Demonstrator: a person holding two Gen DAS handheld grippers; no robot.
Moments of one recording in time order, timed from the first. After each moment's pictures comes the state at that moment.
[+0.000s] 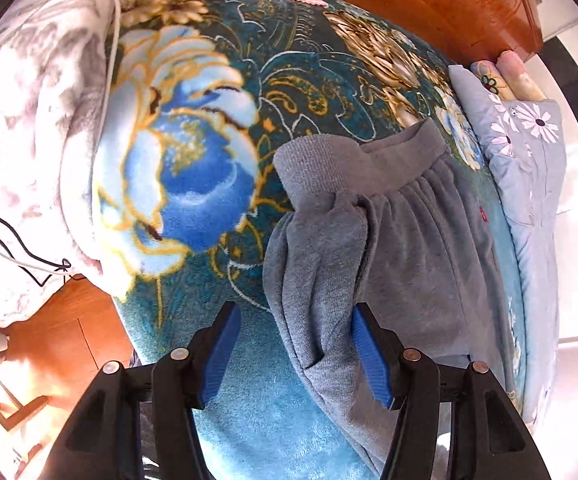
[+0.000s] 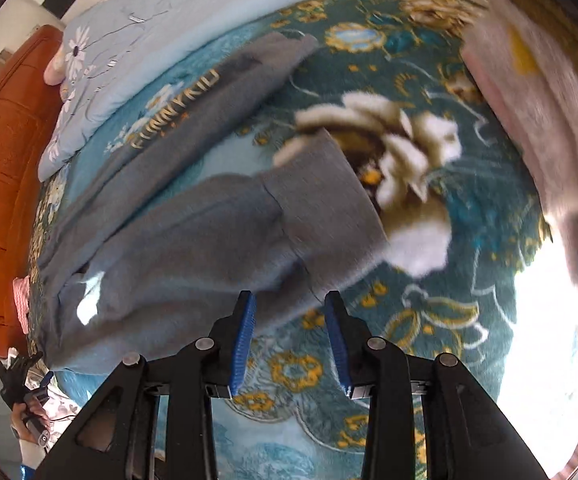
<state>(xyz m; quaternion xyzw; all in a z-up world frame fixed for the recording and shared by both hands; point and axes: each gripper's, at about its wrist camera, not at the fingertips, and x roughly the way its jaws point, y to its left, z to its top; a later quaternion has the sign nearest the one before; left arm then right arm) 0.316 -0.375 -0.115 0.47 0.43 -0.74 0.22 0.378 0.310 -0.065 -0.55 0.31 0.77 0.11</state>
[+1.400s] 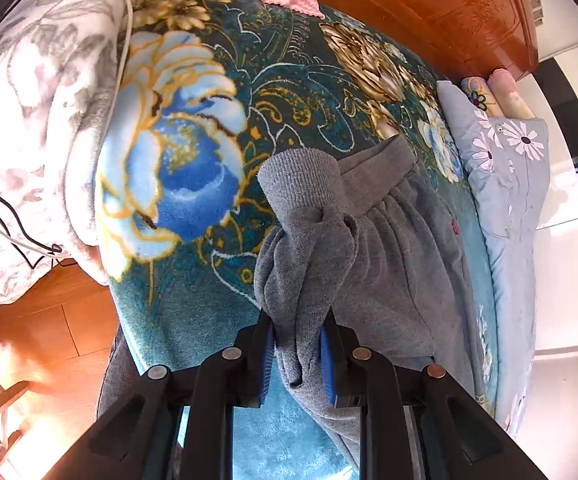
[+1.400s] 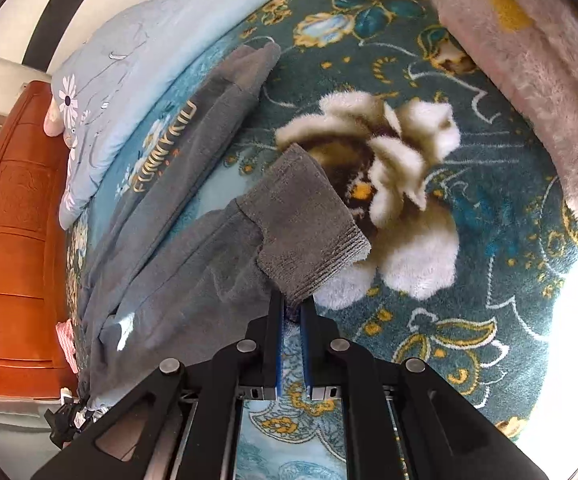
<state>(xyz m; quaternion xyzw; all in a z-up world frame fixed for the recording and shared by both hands) 0.324 -0.374 -0.097 0.46 0.45 -0.74 0.20 0.374 0.350 -0.077 -0.53 0.40 0.74 0.09</state>
